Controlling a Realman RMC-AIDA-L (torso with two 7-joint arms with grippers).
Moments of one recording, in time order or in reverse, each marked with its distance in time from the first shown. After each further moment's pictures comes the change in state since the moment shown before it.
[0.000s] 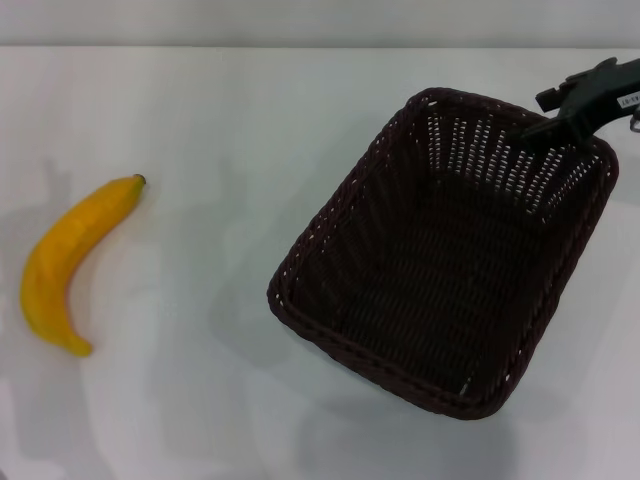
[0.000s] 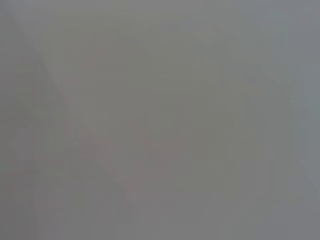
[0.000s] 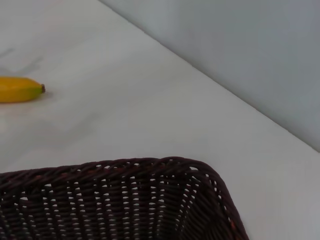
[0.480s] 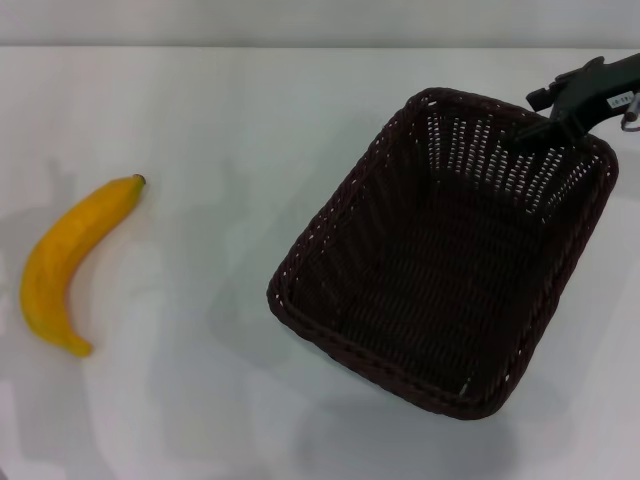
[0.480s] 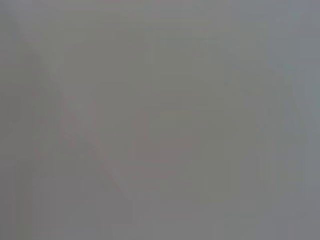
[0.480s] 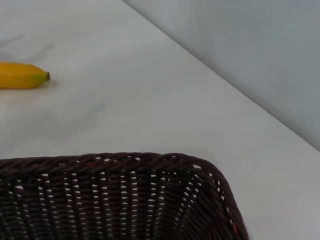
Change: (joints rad) left arm 0.000 0.000 0.010 -0.003 0.000 0.000 -0.001; right arm 0.054 -0.016 0.007 0.114 0.000 0.038 -0.093
